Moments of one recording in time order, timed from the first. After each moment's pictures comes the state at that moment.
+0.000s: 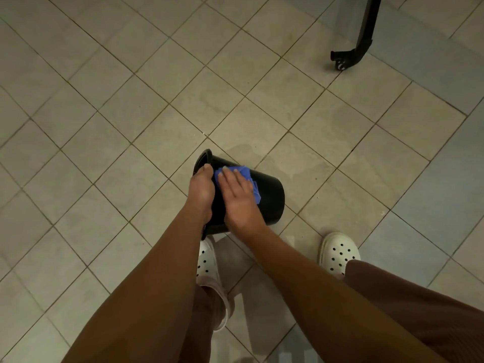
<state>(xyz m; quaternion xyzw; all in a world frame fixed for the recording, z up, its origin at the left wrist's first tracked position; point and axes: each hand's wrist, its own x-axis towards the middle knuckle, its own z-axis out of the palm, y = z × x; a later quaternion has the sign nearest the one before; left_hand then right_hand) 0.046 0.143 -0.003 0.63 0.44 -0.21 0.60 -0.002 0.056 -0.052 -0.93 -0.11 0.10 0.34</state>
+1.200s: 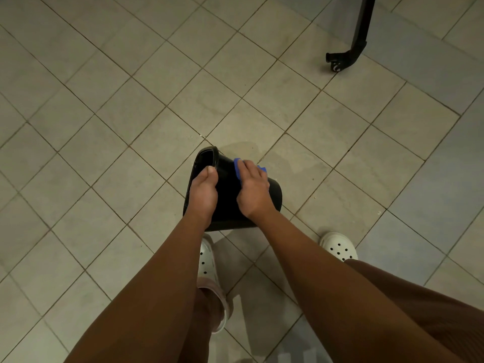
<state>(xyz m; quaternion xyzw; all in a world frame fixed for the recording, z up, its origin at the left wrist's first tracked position) 0.035 0.138 0.002 0.70 0.31 -0.20 0.62 0.033 0.029 -0.055 -0.92 0.02 0.15 0.36</state>
